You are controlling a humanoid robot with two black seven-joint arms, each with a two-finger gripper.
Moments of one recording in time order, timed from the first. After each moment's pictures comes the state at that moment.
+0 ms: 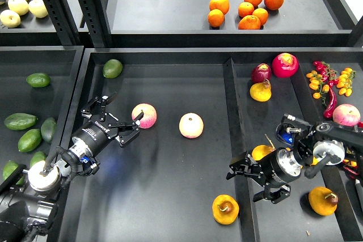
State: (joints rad) left arm -0.26 0.00 -1.40 -0.78 -0.11 -0.49 0.49; right arm 0.89 -0.37 -0.05 0.96 -0.29 0.58 -0.49
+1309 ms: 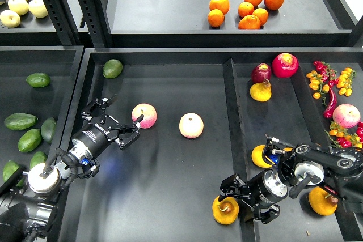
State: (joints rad) left arm -0.25 0.00 -1.39 -0.78 -0.11 -0.49 0.49; right arm 0.80 -0.29 -0.02 0.89 -0.33 0.58 -0.49
